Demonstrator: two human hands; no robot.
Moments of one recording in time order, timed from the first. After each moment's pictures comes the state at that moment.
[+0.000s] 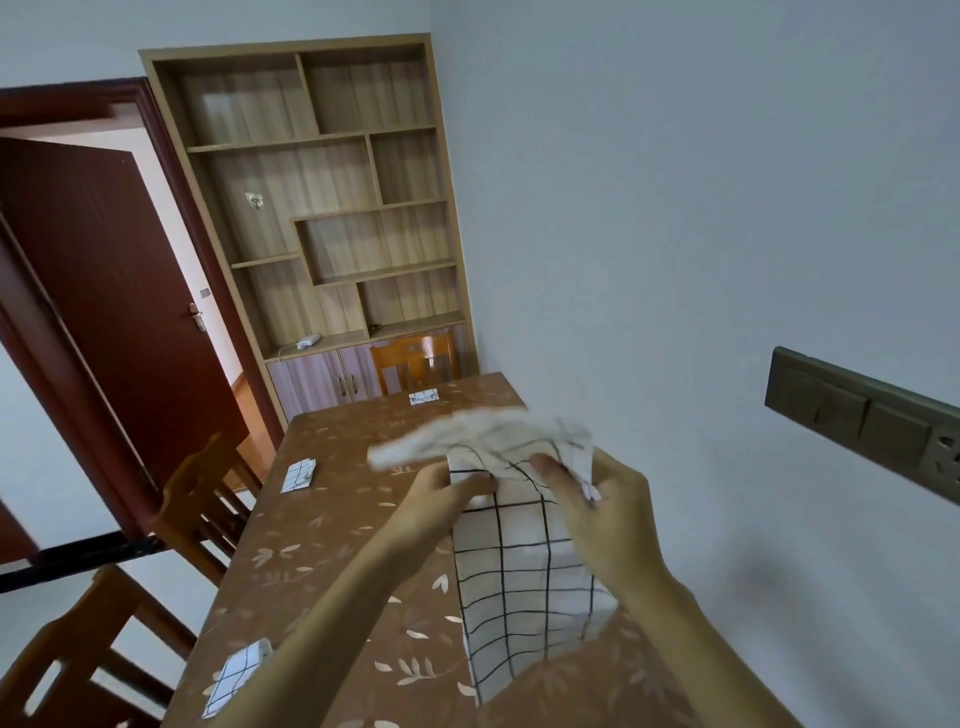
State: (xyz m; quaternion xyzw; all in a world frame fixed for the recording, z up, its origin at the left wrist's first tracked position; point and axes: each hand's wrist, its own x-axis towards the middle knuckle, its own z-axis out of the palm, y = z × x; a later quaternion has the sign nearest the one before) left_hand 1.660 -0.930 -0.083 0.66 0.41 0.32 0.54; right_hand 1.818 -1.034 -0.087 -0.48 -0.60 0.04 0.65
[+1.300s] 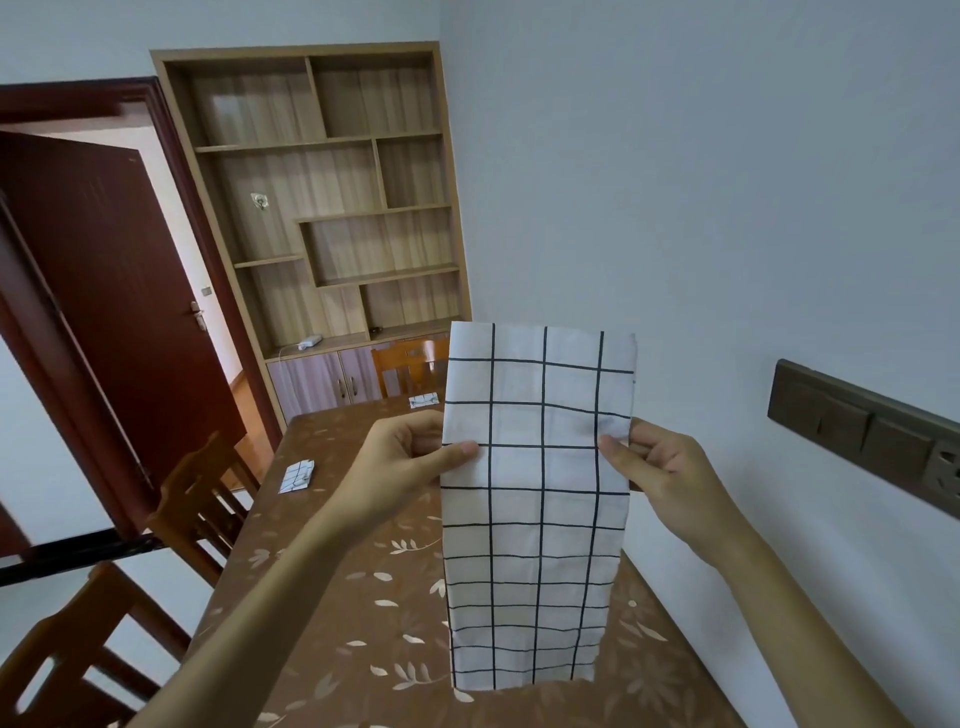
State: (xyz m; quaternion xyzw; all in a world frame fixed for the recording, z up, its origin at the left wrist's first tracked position) left_hand 1.625 -0.942 -0.024 0.73 0.27 0.39 0.49; right_hand 1.879 -1.039 -0.063 -0.49 -0.56 0.27 0.61
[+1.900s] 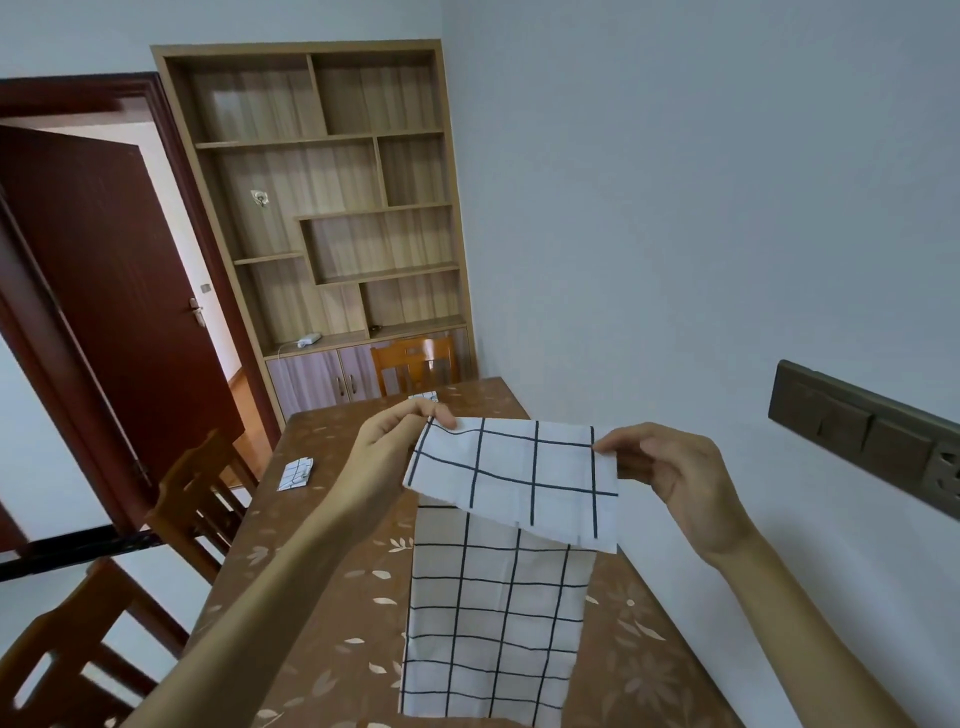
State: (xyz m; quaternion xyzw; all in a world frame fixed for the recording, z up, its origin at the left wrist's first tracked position) left_hand 1.625 -0.937 -0.024 0.68 0.30 0.45 0.50; right_hand 1.885 -1.044 -0.066 -0.40 -0.55 0.31 0.67
